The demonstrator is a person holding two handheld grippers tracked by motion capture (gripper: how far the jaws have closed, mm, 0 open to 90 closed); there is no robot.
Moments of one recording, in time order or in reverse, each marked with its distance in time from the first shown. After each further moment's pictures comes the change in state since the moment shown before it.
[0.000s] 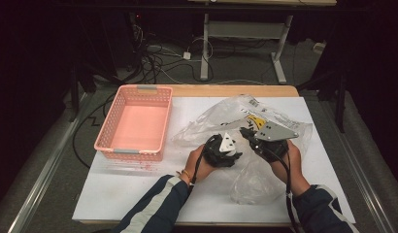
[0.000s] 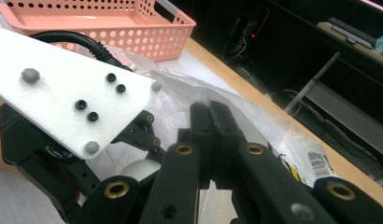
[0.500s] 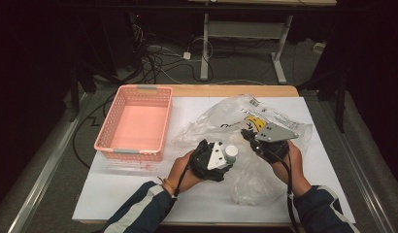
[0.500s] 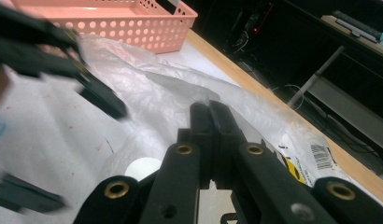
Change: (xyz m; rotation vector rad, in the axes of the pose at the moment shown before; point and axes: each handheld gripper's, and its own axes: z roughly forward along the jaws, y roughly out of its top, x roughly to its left) left arm -0.029 -0.006 -0.078 -0.017 0.092 0.136; right arm 0.000 -0.005 0.000 0.023 0.008 0.004
